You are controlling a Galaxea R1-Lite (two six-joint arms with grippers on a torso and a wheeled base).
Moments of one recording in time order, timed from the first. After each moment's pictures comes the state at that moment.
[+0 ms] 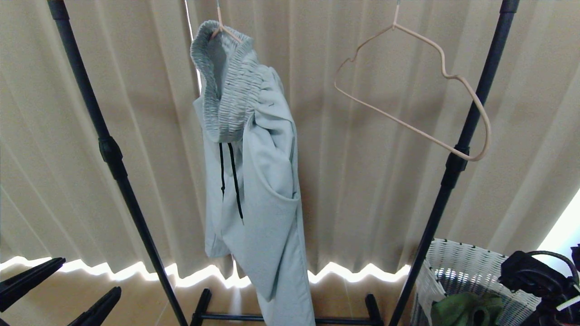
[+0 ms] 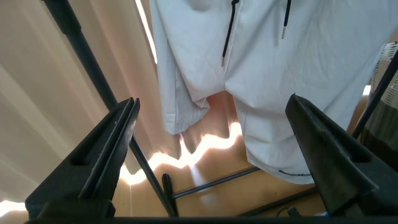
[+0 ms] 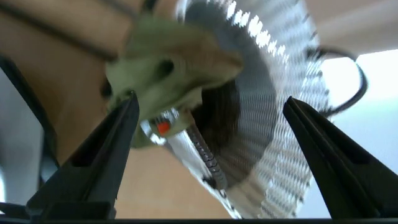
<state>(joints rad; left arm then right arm) -0.02 0.81 0.00 -0.70 -0.28 0.17 0.05 1.33 -0.30 -0.06 -0.19 -0.46</state>
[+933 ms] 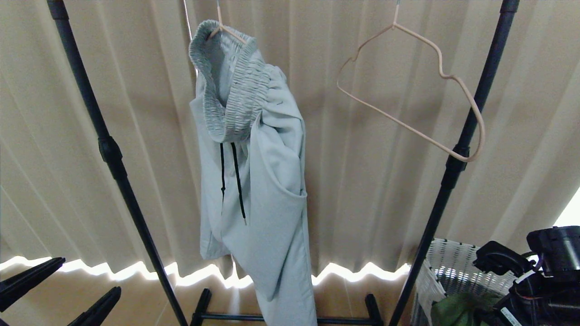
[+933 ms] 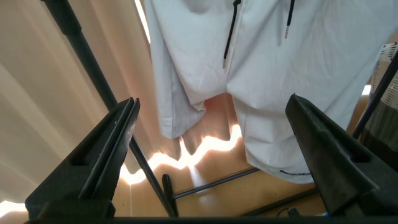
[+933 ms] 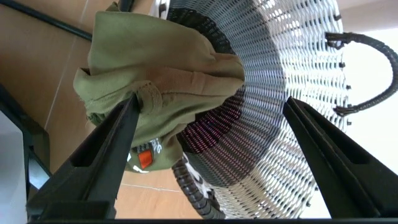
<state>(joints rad) -0.02 0.81 0.00 -0.70 -0.28 0.17 -0.02 1.61 -0.35 -0.23 -0.20 -0.46</state>
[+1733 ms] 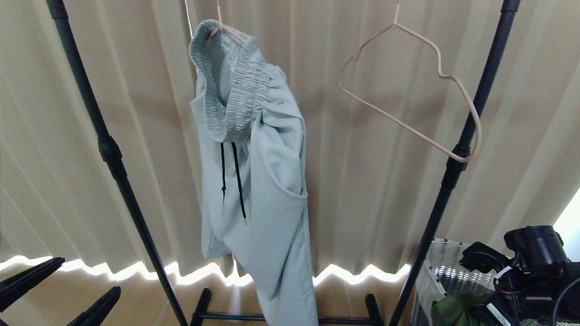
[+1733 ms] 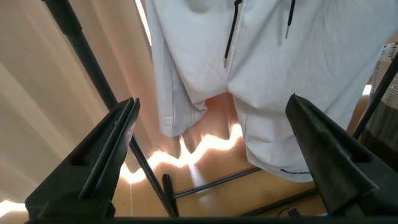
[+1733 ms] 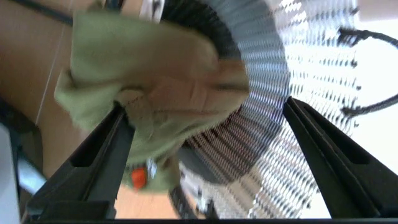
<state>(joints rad) -0.02 0.81 0.00 -0.70 -0.28 0.17 -0.02 1.76 -0.37 -0.32 -0.23 -0.46</state>
